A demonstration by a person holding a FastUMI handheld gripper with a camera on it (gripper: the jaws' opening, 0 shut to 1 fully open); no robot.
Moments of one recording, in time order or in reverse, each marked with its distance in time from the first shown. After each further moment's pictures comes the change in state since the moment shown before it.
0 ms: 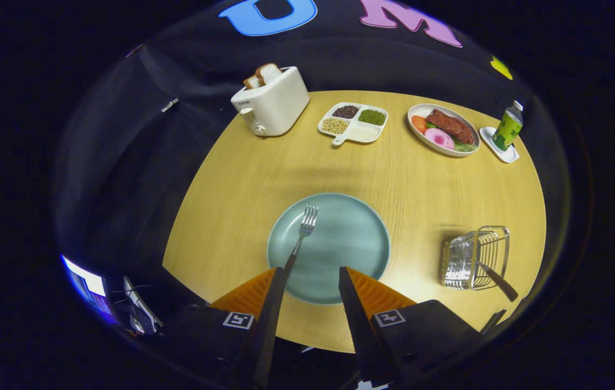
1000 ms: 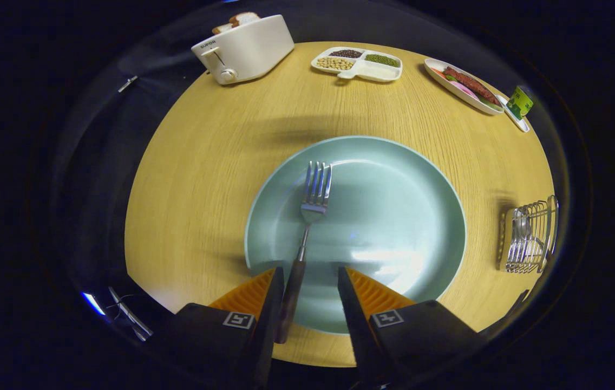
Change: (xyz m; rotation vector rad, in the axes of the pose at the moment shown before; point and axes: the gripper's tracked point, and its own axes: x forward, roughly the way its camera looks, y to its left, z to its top) arm 0.124 0.006 -0.050 0.071 0.184 -0.131
